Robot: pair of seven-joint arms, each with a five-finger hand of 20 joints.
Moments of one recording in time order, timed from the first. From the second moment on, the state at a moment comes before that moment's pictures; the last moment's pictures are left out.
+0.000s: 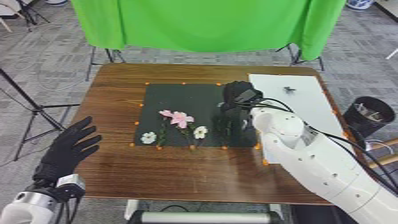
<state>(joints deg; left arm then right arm) 140.9 -45.4 -105.0 -120.7 34.7 9.3 13.9 -62.3 -55.7 44.1 -89.7 -133.0 -5.2 13.3</state>
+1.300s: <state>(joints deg) 141.5 -45.6 -105.5 -120.7 34.7 9.3 13.8 -56.1 -45.2 45.5 -77.5 -113.0 -6.4 29.1</state>
